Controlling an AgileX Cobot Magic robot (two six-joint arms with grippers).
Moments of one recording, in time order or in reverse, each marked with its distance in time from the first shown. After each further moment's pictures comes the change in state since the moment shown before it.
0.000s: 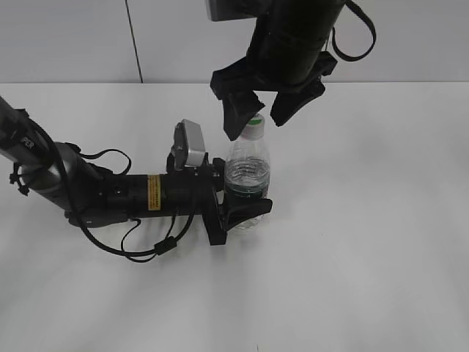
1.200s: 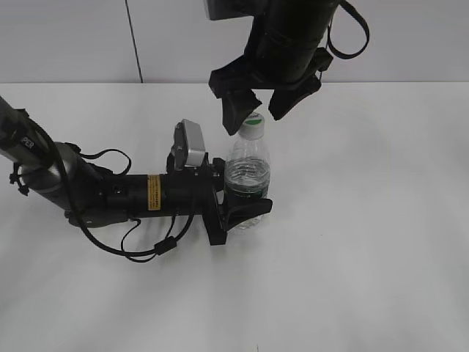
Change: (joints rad) left arm 0.000 0.000 0.000 0.000 0.000 0.000; right arm 0.000 0.024 -0.020 -0.034 -0.035 0.003
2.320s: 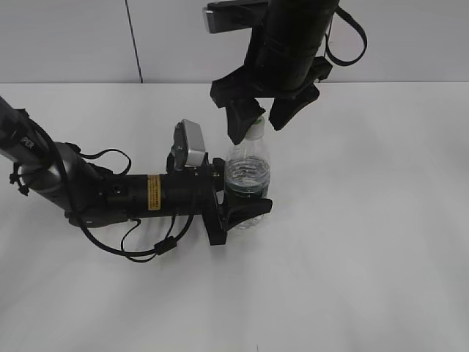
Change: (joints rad) left arm 0.000 0.000 0.000 0.000 0.000 0.000; right arm 0.000 0.027 -0.013 0.000 0.045 0.000
